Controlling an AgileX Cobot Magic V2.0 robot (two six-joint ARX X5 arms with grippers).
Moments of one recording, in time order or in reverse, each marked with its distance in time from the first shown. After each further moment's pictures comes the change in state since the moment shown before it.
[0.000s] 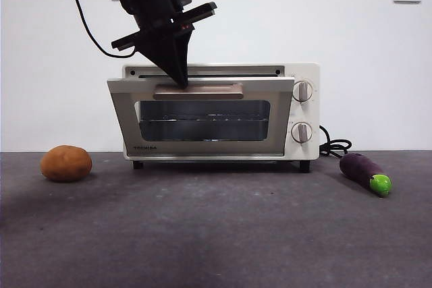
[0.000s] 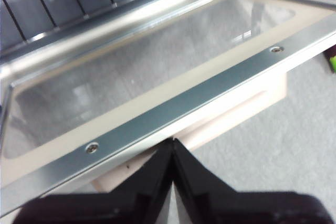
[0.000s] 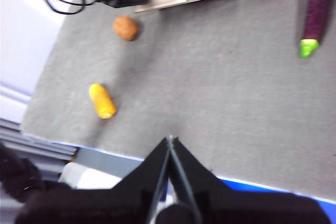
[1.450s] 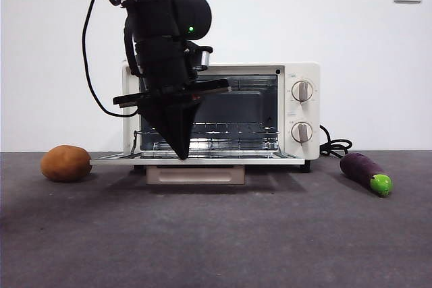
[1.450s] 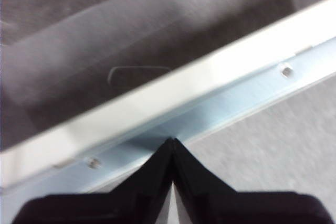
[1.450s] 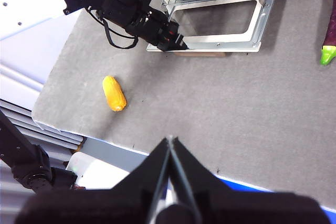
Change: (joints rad) left arm -0.110 0.023 -0.292 0.117 -0.085 -0.084; right arm 0.000 -0.004 0.000 0.000 -0.047 -0.052
